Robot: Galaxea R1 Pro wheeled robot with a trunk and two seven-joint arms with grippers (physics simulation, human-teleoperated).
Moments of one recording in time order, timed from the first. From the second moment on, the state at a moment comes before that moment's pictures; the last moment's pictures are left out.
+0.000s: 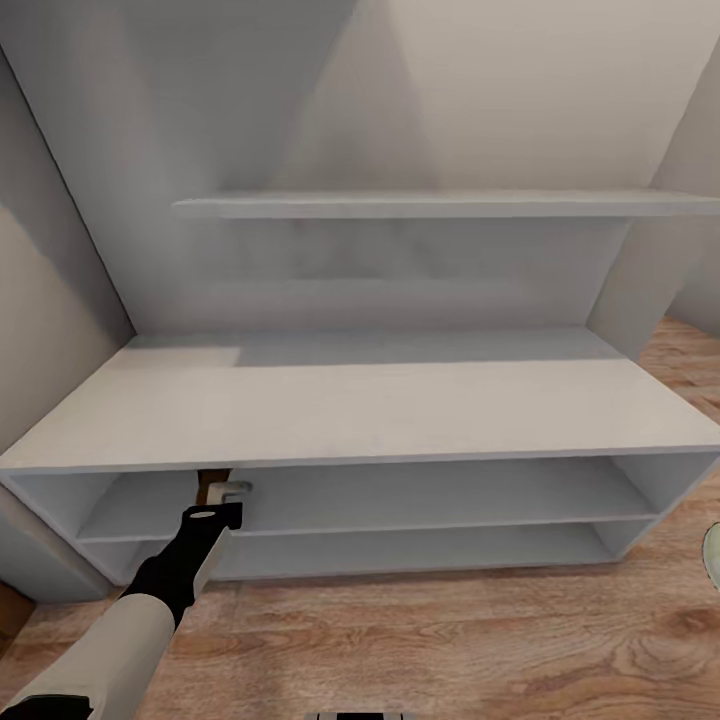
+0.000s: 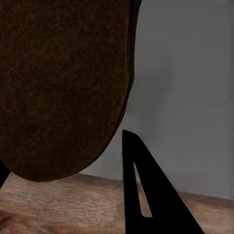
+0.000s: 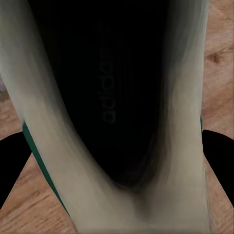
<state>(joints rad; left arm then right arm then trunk) -0.72 0.04 -0.03 -0.62 0.06 0.36 0.27 -0.13 -0.30 -1.01 -0.80 0.20 -0.12 0.42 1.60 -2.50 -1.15</state>
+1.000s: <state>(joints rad) -0.72 0.04 -0.03 -0.62 0.06 0.35 0.28 -0.13 -0.30 -1.01 -0.80 0.20 -0.12 0.42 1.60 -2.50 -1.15</state>
